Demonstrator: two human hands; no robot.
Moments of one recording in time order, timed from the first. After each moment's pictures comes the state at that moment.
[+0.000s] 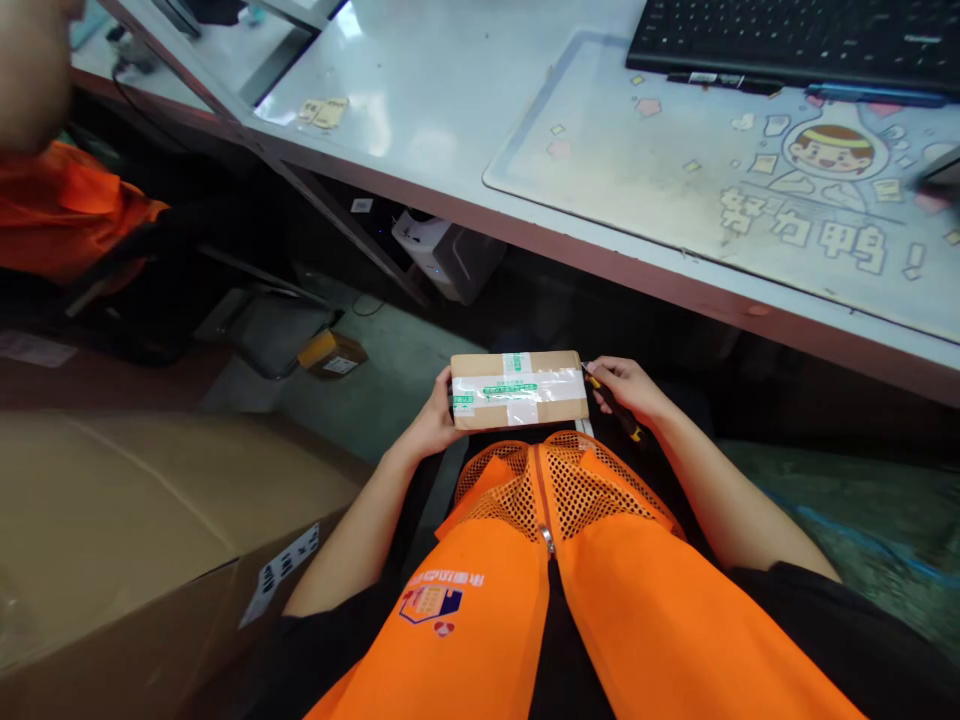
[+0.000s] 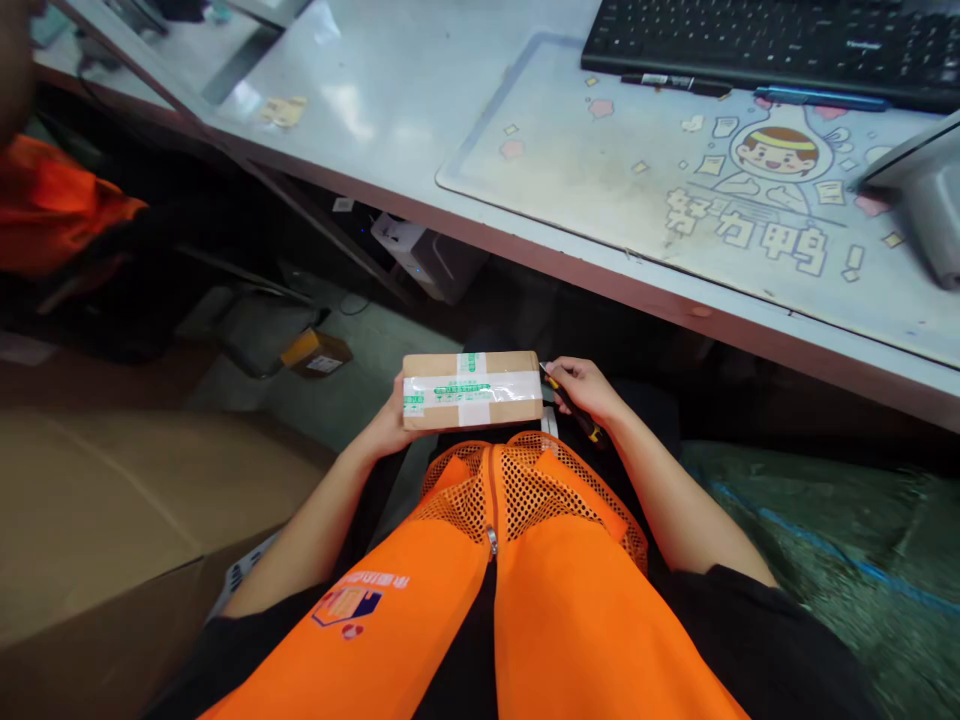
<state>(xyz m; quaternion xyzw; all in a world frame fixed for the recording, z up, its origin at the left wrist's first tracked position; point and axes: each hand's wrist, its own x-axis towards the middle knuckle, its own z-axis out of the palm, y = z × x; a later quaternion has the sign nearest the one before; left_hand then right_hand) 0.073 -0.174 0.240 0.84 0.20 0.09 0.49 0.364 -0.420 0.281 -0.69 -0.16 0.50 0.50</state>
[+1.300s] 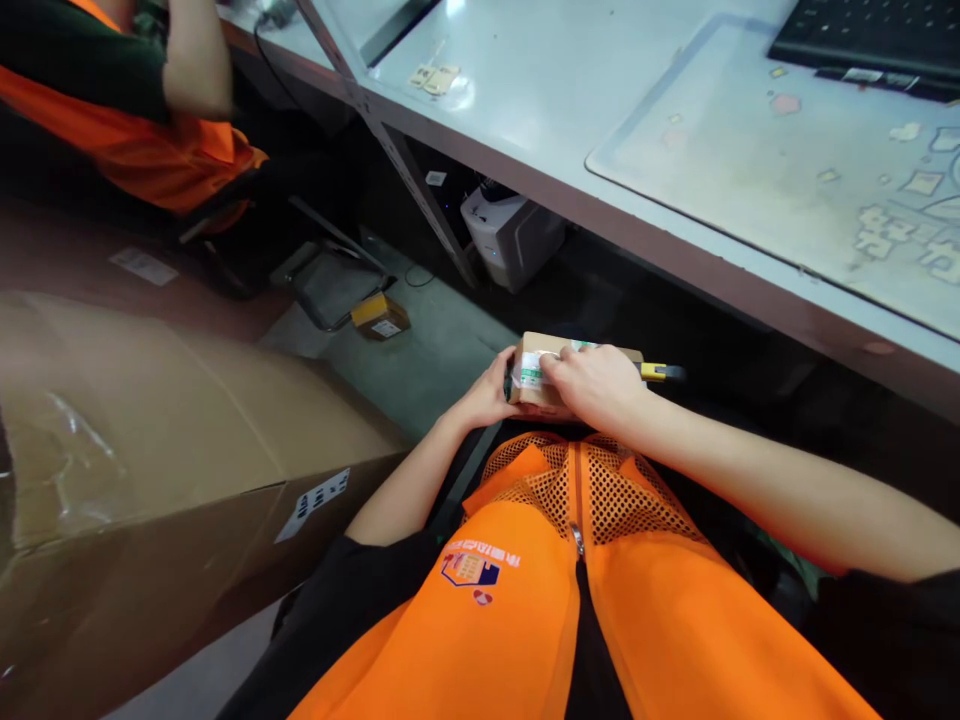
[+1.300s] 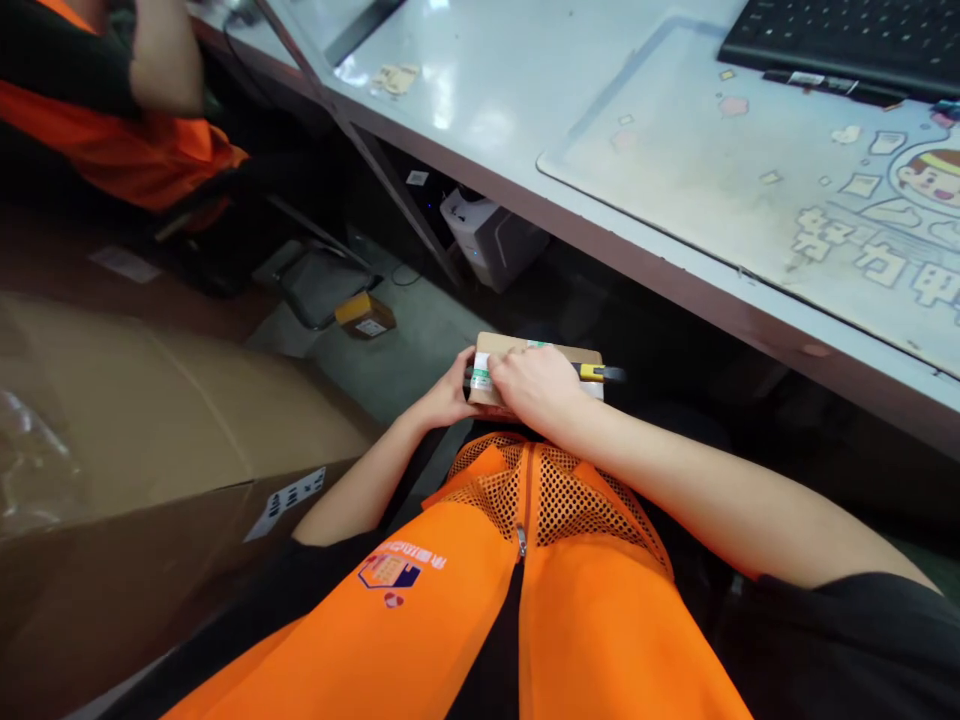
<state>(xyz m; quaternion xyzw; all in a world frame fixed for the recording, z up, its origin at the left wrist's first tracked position) 0.082 -0.181 0.235 0.83 0.23 0.10 0.50 0.272 -0.310 0.399 -0.69 -0.71 0.14 -0.07</state>
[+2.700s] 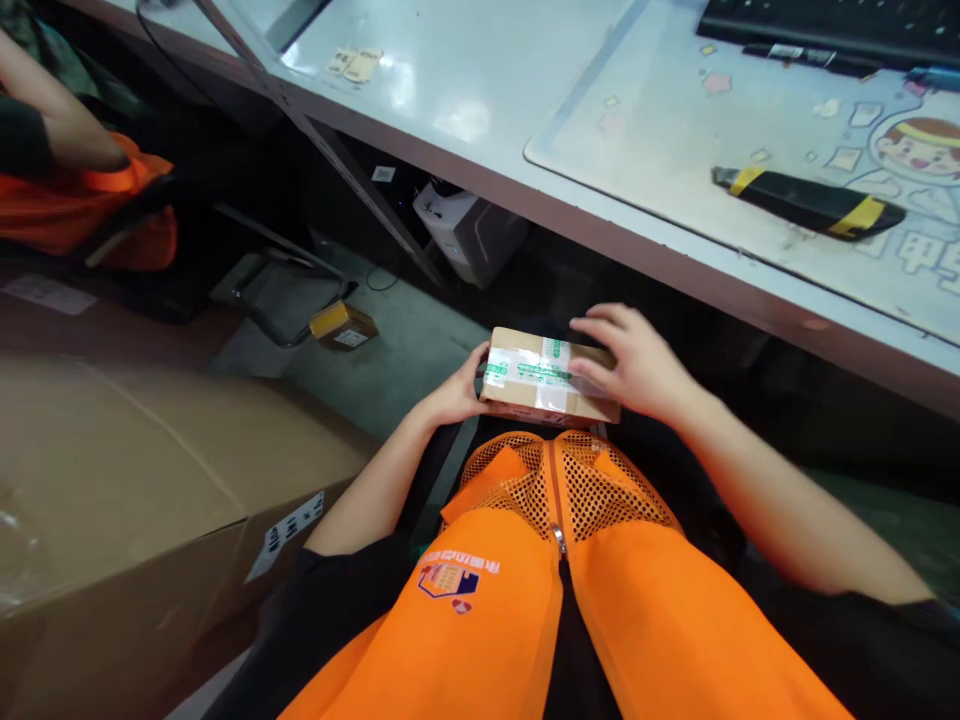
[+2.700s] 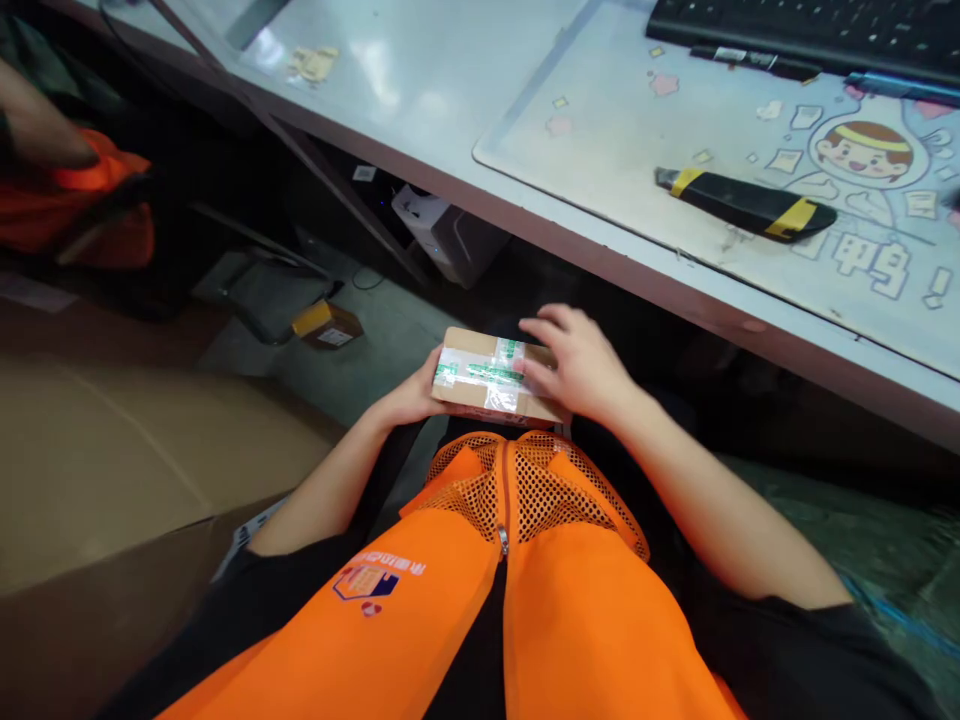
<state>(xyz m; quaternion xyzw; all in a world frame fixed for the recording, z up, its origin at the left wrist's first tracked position) 0.102 -0.165 0.243 0.79 0.20 0.03 0.58 0.365 -0.376 0.356 -0.73 -0.61 0.07 0.28</state>
